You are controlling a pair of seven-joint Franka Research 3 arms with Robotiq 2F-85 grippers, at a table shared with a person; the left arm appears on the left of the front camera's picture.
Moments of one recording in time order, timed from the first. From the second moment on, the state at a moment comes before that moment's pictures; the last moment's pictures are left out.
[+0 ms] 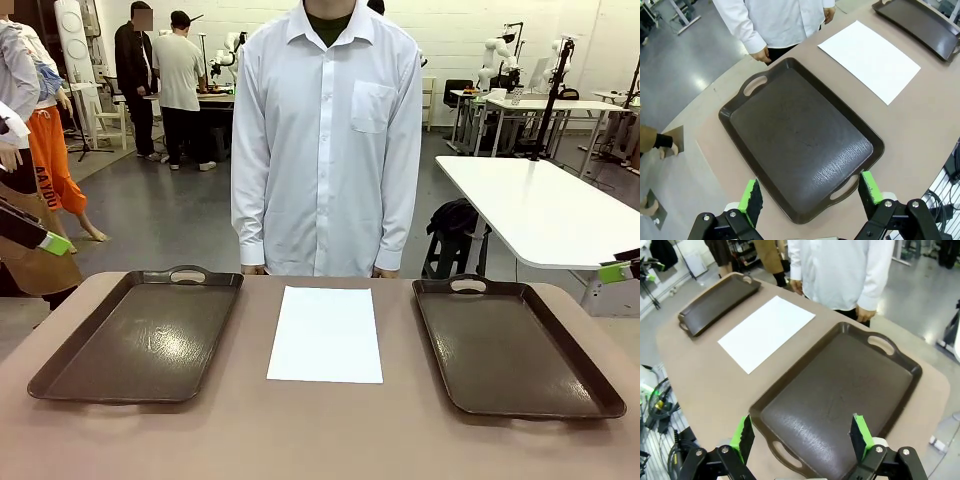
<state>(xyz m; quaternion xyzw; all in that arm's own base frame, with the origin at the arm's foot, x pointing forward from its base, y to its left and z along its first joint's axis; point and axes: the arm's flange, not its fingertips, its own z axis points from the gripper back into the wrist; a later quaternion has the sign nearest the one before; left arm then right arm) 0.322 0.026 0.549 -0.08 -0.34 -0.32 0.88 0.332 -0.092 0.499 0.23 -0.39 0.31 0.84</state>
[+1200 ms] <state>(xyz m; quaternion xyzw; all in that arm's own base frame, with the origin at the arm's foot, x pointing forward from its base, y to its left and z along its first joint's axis) 0.329 -0.034 0.548 -0.15 -0.36 -0.38 0.84 0.318 -0.076 0.503 0.26 -0.38 0.34 0.82</state>
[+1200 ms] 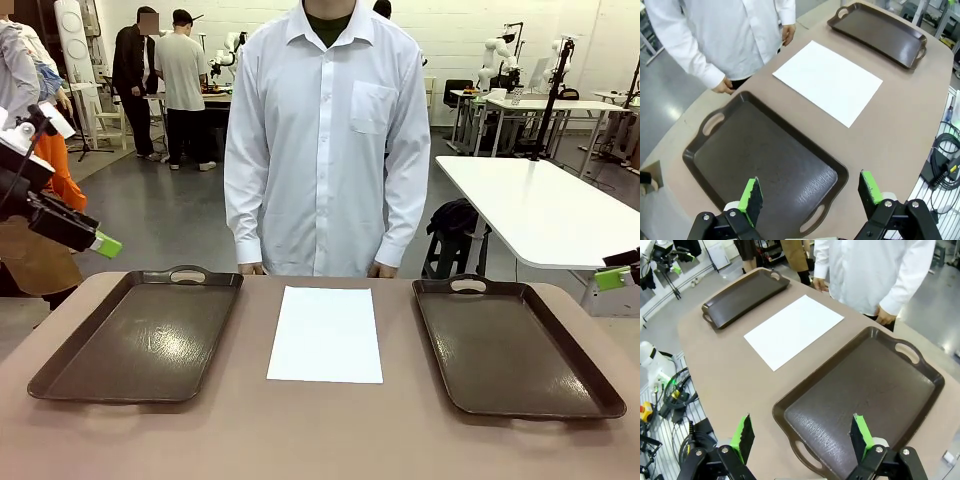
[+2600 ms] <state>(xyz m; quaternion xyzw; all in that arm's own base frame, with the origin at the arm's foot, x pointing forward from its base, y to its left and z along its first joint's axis) 0.323 -0.042 0.564 -0.13 -0.39 -0.38 0.83 0.316 -0.074 0.503 0.25 -0.37 0.35 0.82</state>
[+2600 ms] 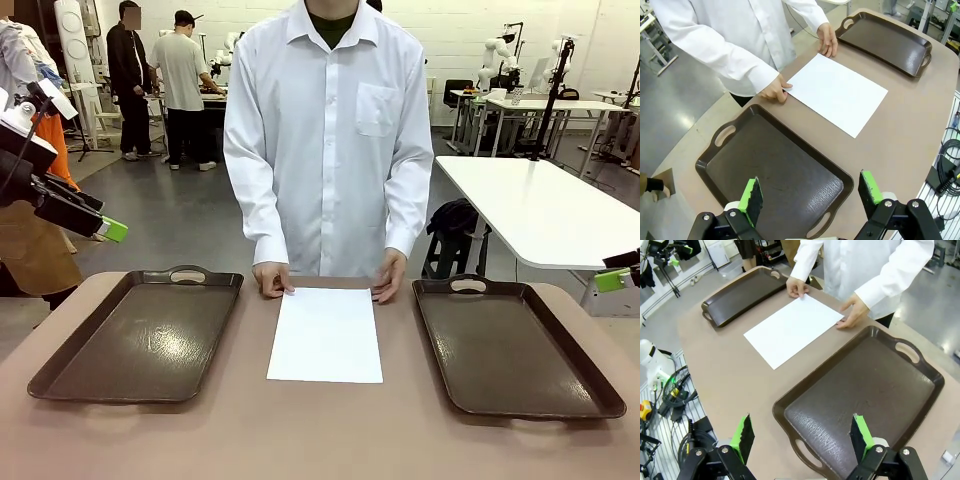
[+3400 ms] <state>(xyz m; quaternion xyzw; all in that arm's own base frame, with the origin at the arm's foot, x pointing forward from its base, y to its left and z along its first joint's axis) 0.323 -0.042 0.564 -0.13 -0.39 -0.38 0.83 0.316 -0.074 0.503 0.25 -0.37 0.35 0.82</state>
